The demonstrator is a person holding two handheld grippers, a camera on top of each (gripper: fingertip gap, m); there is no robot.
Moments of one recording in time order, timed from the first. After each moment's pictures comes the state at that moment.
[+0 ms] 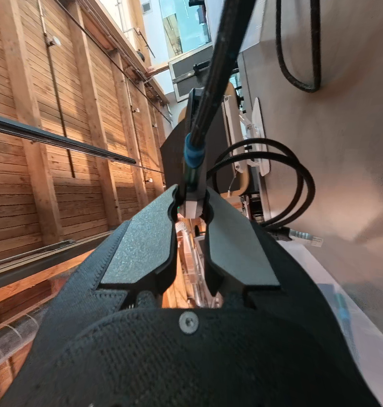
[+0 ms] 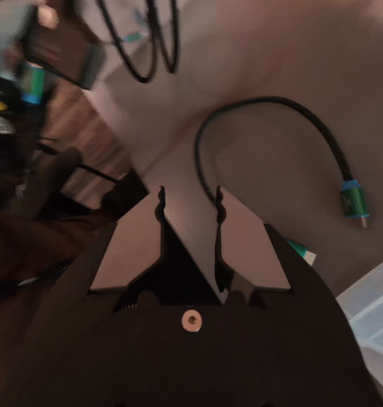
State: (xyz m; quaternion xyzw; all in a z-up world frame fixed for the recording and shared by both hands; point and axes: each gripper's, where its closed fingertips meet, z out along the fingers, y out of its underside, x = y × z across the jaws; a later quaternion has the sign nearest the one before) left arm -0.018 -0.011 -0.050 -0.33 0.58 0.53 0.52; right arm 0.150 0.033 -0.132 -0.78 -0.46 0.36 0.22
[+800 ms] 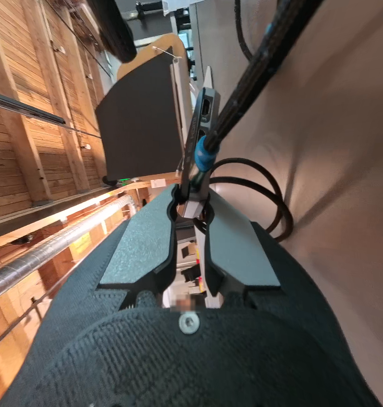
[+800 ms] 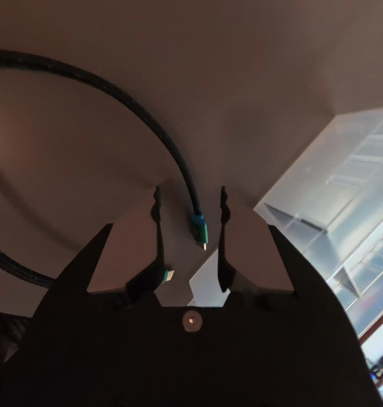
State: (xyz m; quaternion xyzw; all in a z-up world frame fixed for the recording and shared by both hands) left arm -0.040 0.019 -0.095 -0.48 0.57 0.49 0.46; right arm 0.164 0.170 -0.192 -0.83 -0.53 -0.12 0.17
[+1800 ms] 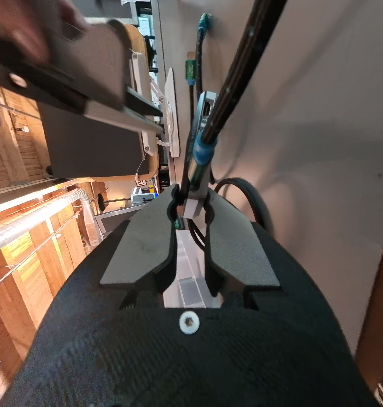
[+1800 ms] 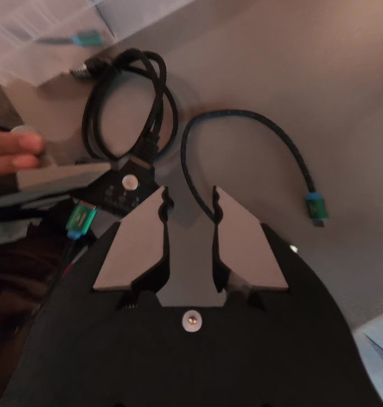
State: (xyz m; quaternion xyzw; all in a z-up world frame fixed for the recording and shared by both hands) left arm -0.025 0.028 -0.136 -0.56 0.56 0.42 0.43; right arm 0.009 0.093 -0.125 -0.78 -0.57 0.19 0.18
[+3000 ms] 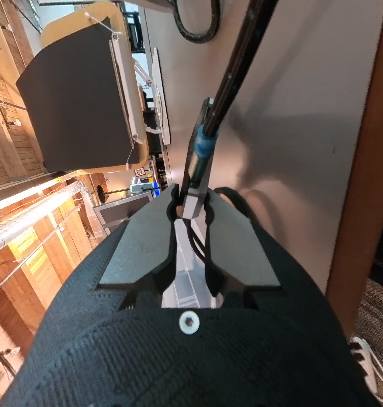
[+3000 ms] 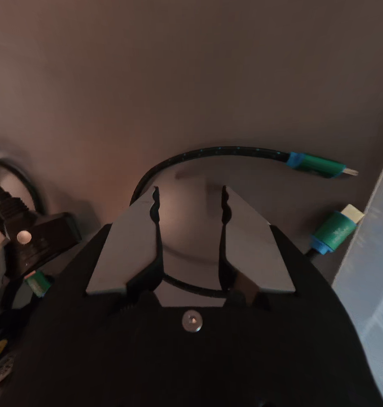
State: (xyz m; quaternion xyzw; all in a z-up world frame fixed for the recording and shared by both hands) left arm -0.036 0.016 -0.154 -0.57 0.57 0.45 0.40; right arm 0.121 0.151 -0.195 -0.97 -0.17 0.17 0.10
